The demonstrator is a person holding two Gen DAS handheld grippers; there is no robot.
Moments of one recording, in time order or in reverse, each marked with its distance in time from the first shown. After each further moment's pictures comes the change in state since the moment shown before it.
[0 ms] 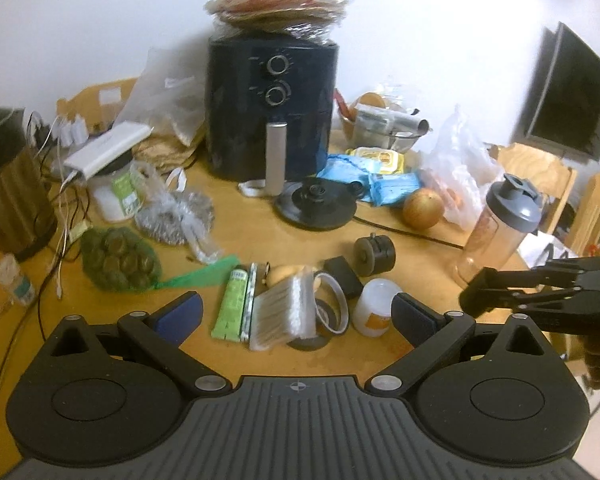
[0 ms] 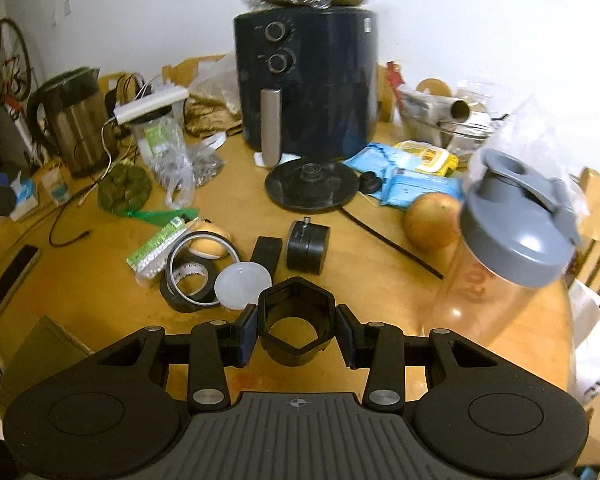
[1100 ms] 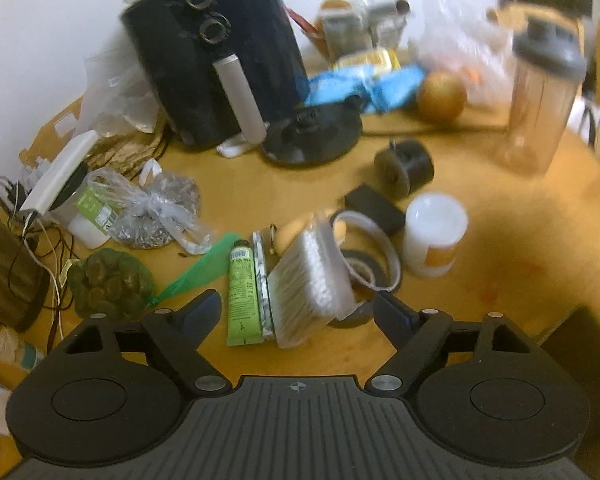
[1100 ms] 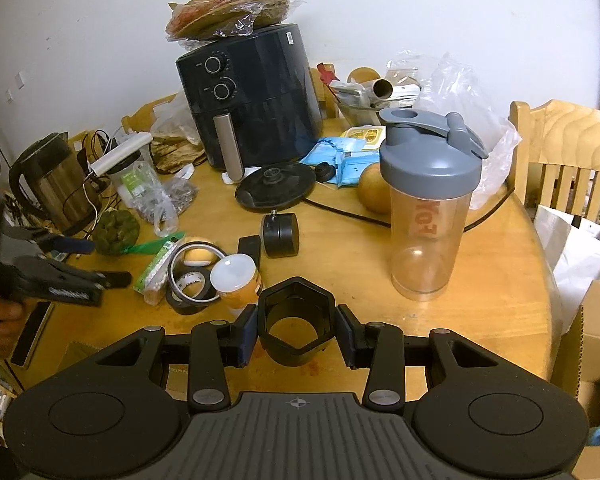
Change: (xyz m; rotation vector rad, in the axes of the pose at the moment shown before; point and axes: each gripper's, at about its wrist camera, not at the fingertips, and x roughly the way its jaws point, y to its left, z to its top) left arm 0.106 -0.026 -0.028 0.368 0.162 0.101; right arm -0.051 -0.015 -0.034 0.228 -0.018 -0.028
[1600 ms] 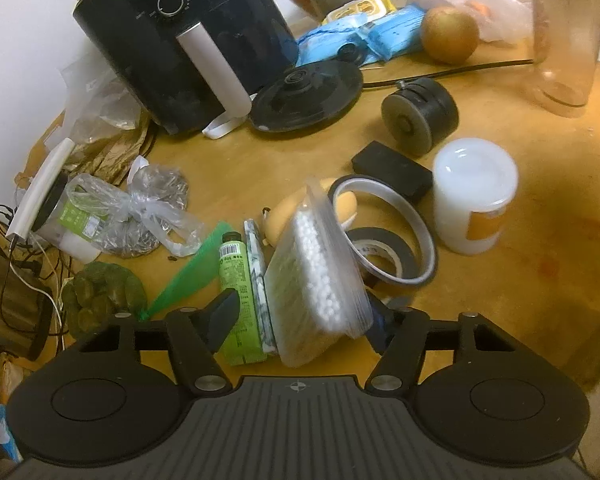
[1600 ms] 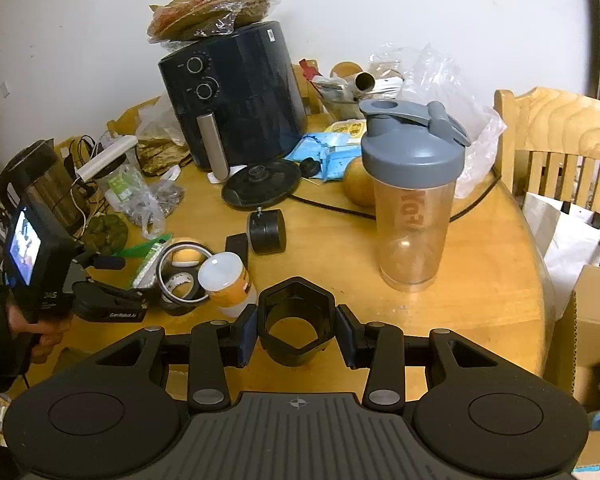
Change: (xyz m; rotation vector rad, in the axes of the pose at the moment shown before) left arm 0.058 -0.021 -0.001 0.124 0.053 0.080; right arm 0.000 -0.007 -0.003 0.041 0.011 -0.035
